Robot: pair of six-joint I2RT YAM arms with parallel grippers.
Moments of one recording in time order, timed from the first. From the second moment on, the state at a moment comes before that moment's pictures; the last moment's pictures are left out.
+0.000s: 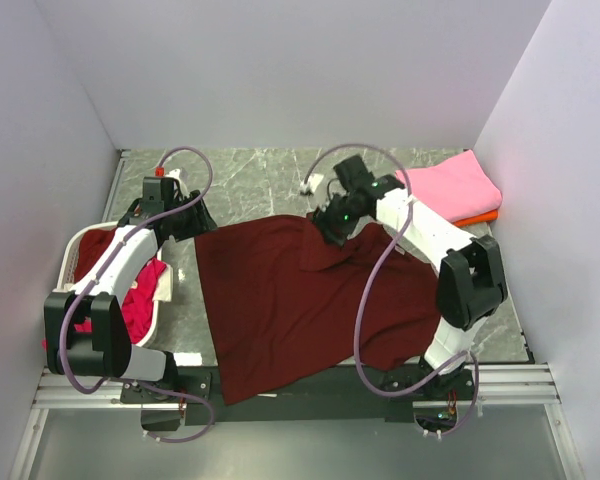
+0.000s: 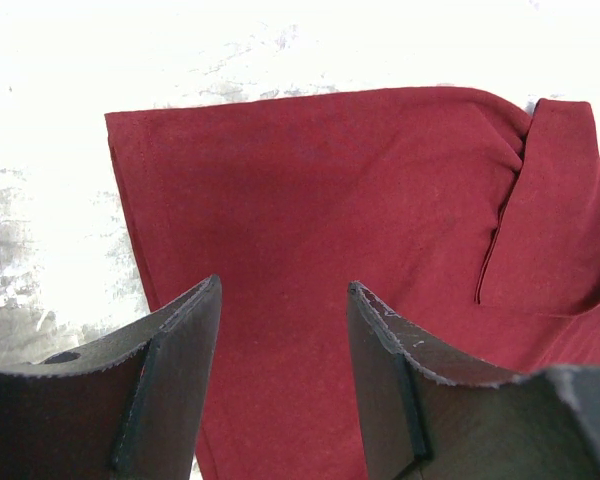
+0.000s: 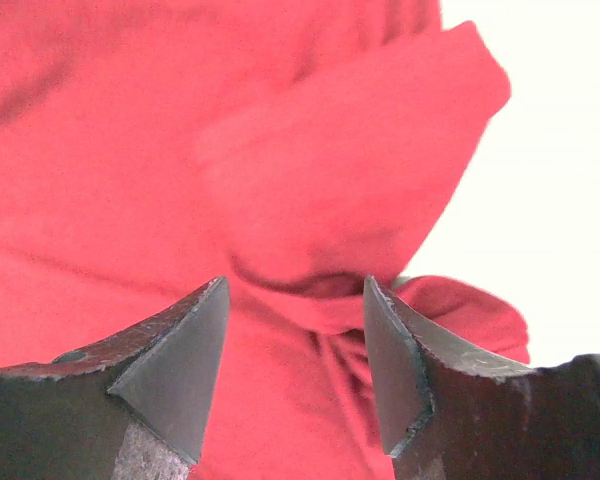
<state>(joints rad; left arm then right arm) -0.06 1.39 1.00 -0.41 0.21 -0.38 0.51 1.75 1.44 -0.78 -0.29 -0.51</state>
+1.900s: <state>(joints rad) -0.06 1.37 1.00 -0.41 0.20 -0.38 0.78 2.05 1.50 -0.69 -0.10 -0.43</state>
